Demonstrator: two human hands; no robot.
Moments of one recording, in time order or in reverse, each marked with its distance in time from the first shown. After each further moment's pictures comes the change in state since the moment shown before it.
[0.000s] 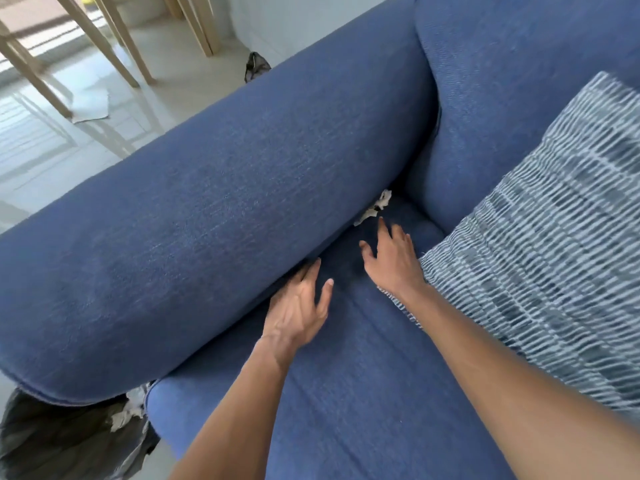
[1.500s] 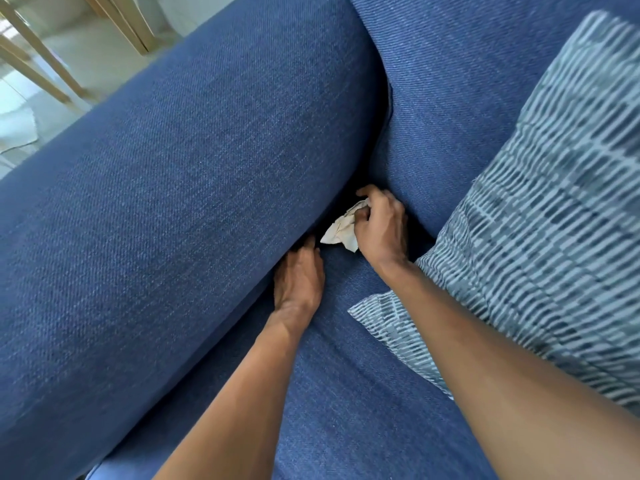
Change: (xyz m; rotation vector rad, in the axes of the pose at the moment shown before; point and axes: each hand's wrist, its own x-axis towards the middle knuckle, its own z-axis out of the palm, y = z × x) left_hand 0.113 0.046 0.061 -0.017 0.076 -0.041; right_hand 0.074 0.031 -0.010 0.329 0.381 0.082
